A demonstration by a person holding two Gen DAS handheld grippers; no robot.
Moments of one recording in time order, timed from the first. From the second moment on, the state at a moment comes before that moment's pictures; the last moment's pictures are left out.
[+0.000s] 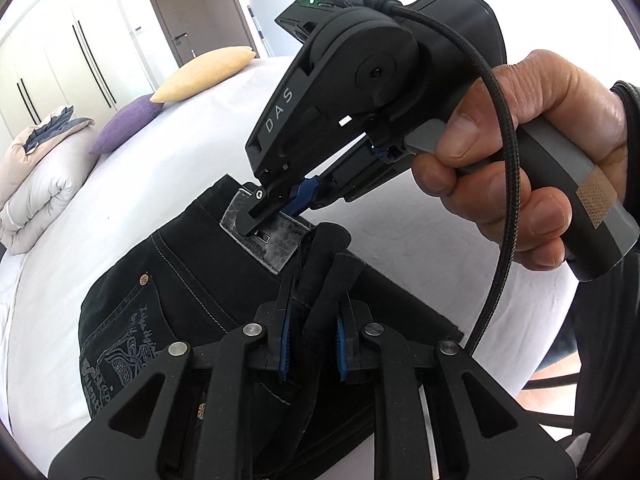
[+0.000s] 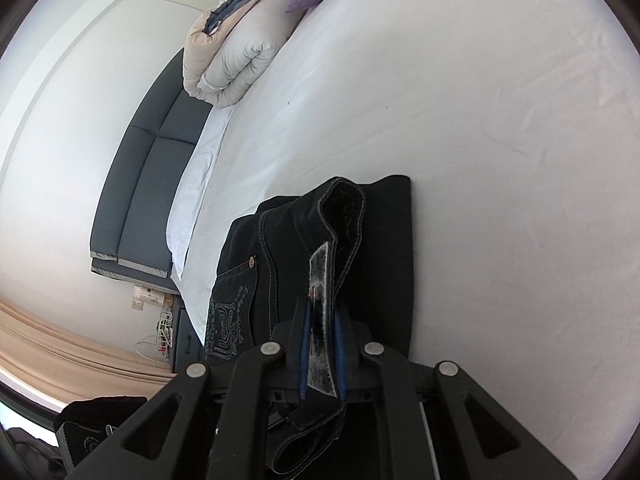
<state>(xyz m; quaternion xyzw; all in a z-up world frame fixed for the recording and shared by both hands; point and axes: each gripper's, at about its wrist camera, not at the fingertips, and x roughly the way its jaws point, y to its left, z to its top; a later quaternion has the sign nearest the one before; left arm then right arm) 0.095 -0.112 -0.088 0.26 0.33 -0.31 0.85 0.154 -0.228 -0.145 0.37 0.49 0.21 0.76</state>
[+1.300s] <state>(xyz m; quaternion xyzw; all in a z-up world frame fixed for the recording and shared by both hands) 0.198 0.092 -0.027 -0.02 0.37 -0.33 0.87 0.102 -0.214 -0.108 0.37 0.44 0.21 0.79</state>
